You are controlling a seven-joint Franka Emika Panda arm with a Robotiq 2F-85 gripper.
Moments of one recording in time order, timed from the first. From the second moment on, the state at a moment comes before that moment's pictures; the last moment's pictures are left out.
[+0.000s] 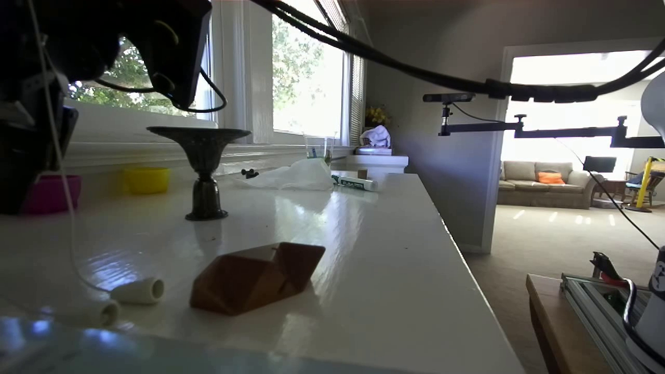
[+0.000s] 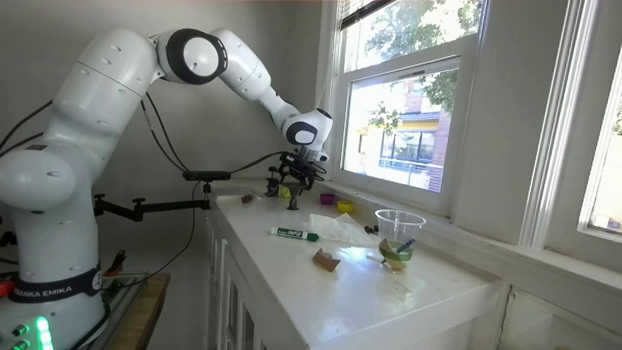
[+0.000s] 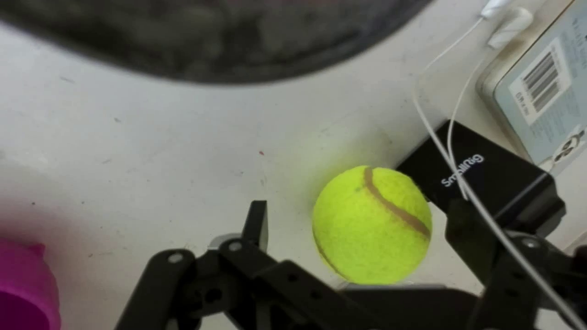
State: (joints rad) arm 0.24 0.43 0.32 -1.67 0.41 2.11 -0.67
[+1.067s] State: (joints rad) arm 0.24 0.43 0.34 -1.67 0.41 2.11 -0.67
